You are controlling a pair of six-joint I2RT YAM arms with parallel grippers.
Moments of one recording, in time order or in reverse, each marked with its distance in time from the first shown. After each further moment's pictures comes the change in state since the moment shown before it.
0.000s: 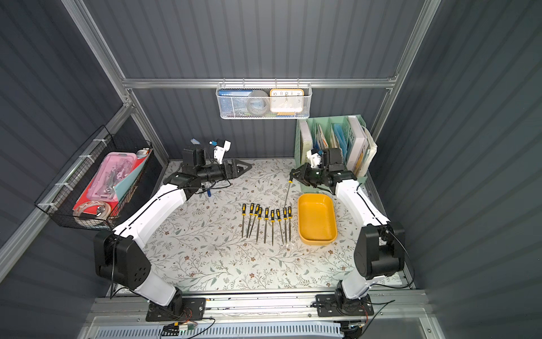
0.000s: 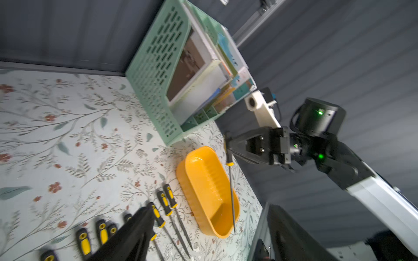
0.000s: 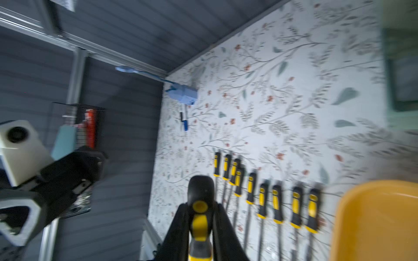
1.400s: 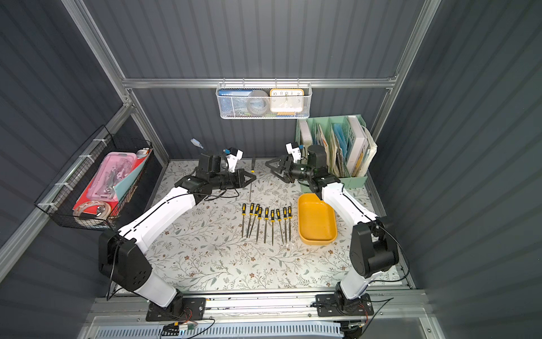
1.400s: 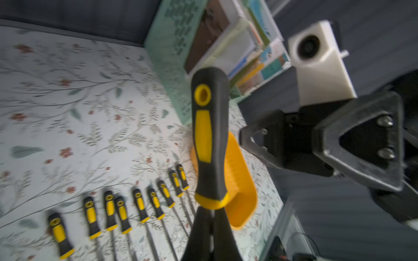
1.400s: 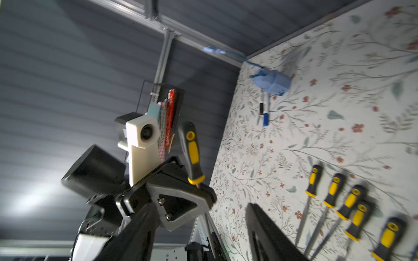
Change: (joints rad) left arm -0.121 -0.019 -0.025 -0.177 -0.396 -0.003; right arm 0.128 0.018 -0.033 0.340 -0.075 0.257
